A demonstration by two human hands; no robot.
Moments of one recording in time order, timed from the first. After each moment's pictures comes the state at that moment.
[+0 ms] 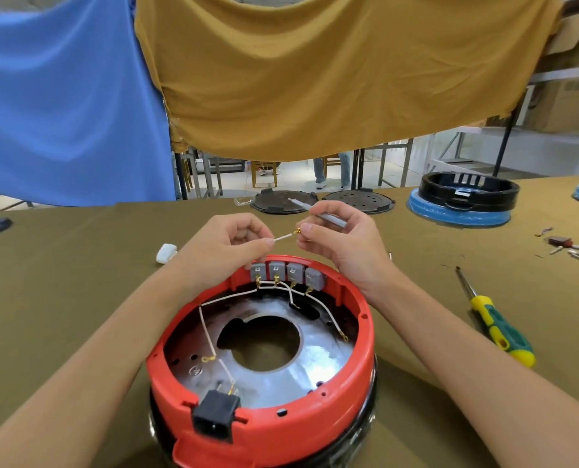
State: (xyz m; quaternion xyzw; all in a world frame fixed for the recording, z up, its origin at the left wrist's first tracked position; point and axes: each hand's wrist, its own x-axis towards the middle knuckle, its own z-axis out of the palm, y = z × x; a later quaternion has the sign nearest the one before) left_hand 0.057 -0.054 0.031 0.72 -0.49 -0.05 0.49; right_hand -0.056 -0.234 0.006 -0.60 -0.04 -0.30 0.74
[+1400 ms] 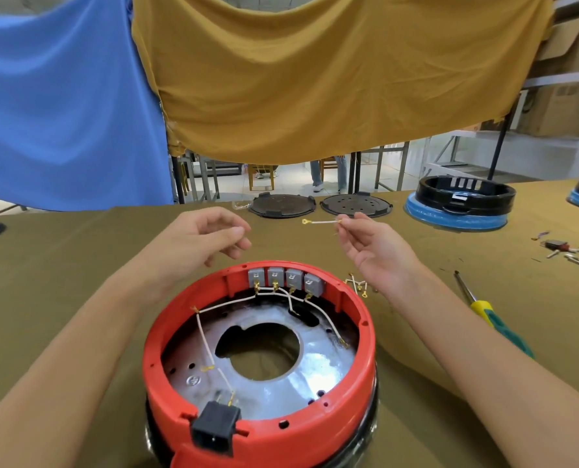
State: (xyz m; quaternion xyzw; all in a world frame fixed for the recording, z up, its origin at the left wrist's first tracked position) left_hand 0.067 -0.030 0.045 0.75 -0.41 -0.08 0.51; right_hand -0.066 -0.261 0.018 -0.34 0.15 -0.30 0.88
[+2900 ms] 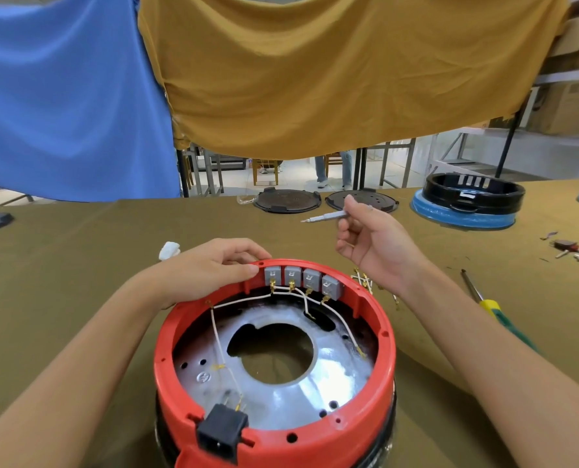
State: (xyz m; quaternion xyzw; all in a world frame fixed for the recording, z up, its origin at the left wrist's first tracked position) left_hand 0.066 -0.029 0.031 0.79 -0.48 -0.17 0.33; right_hand -0.064 -0.261 0.021 -0.55 0.05 -0.23 0.80
